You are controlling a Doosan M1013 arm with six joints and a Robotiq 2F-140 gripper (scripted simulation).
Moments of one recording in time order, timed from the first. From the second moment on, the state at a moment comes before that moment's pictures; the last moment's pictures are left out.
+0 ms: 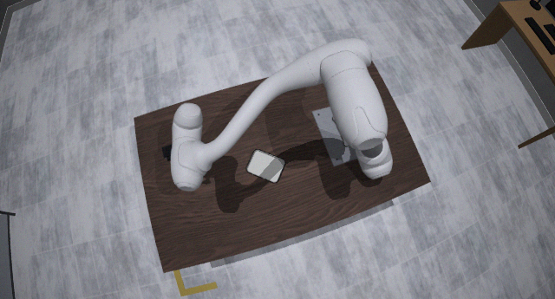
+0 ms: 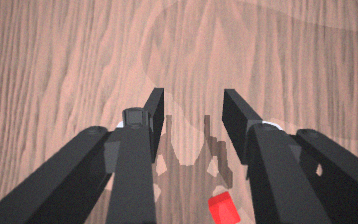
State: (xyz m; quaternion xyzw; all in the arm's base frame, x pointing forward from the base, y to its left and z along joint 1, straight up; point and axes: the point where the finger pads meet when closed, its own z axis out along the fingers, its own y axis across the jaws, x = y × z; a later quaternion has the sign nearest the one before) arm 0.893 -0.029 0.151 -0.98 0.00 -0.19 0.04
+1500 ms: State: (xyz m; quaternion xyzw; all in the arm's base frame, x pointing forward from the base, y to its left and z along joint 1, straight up) arm 0.769 -0.068 0.079 -0.98 -0.22 0.00 0.00
